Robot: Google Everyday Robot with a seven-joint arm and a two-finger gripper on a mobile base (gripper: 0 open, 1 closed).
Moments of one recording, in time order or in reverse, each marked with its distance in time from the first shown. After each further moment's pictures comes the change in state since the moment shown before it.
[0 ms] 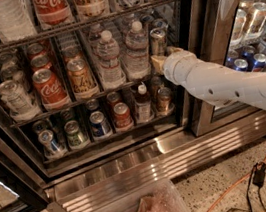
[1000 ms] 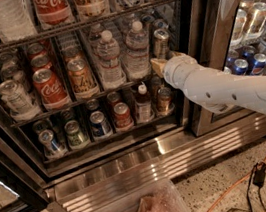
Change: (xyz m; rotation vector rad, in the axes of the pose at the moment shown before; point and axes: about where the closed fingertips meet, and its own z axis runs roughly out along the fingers) arm 0.014 -0.010 -0.004 0.060 0.011 0.089
